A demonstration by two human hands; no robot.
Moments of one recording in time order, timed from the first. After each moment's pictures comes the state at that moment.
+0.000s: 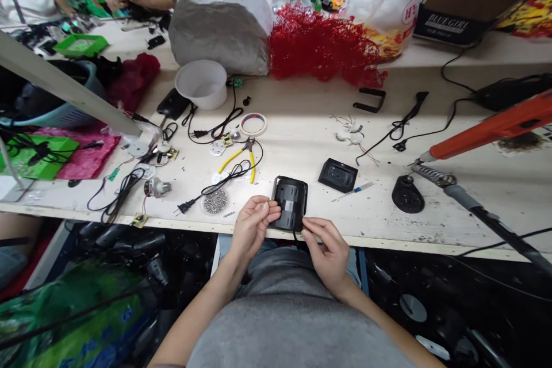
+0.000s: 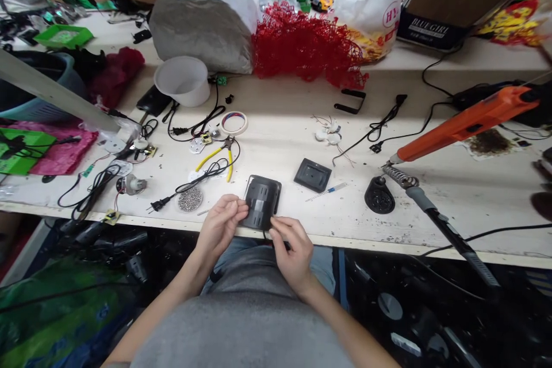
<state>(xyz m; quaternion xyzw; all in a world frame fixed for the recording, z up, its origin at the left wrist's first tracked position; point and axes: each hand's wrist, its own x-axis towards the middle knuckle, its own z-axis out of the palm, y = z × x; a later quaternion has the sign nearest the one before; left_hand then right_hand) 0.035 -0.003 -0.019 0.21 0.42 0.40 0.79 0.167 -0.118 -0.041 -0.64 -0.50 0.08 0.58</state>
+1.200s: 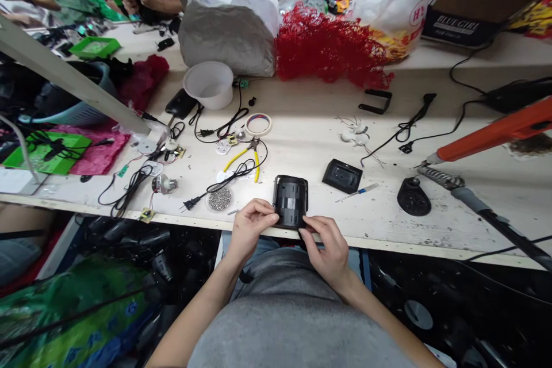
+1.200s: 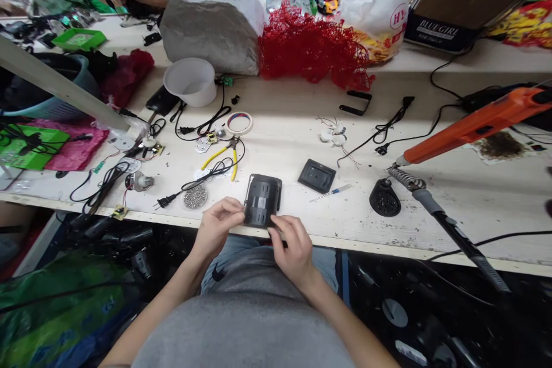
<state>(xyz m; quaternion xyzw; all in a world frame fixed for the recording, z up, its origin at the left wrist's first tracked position) 0.019 -0.008 -0.012 0.44 0.44 0.40 0.67 0.170 -0.112 -0.040 -0.62 -0.59 0.02 0.52</state>
